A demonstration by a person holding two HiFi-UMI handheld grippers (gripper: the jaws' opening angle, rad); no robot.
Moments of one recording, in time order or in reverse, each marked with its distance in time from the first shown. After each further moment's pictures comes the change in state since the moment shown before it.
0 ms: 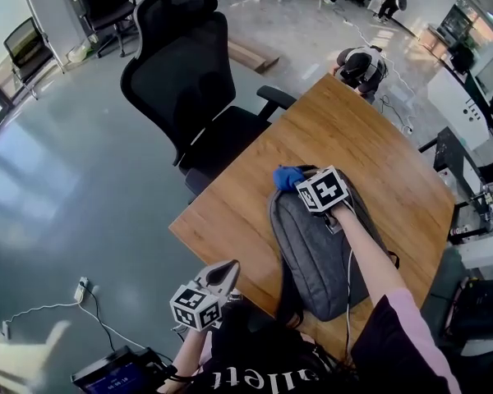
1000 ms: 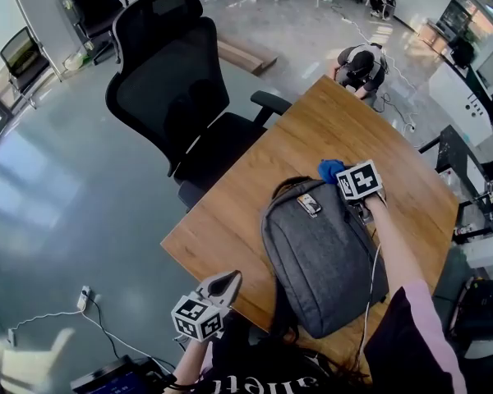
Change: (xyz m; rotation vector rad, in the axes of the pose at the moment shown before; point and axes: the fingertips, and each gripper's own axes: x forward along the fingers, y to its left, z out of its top) left arm 0.037 -0.008 0.003 -0.005 0.034 -0.009; right arm -0.010 -0.168 -0.049 0.114 0.051 -0.189
